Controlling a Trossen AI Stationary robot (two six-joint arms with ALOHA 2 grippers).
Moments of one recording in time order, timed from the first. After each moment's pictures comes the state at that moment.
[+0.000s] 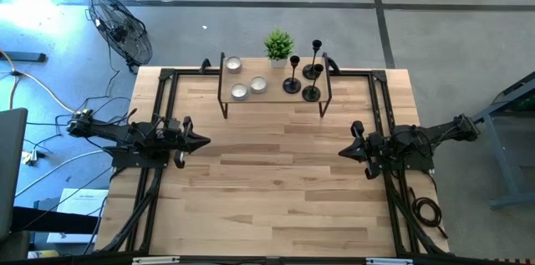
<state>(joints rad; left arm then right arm) -0.25 0.02 0.01 0.05 -0.30 -0.35 0.25 0.02 0.01 0.03 0.06 0.09</state>
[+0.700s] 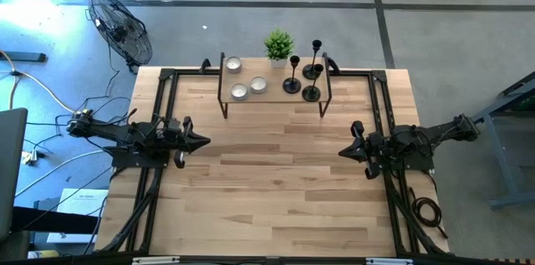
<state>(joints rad) -0.25 0.02 0.01 0.05 -0.30 -0.35 0.25 0.02 0.01 0.03 0.06 0.09</state>
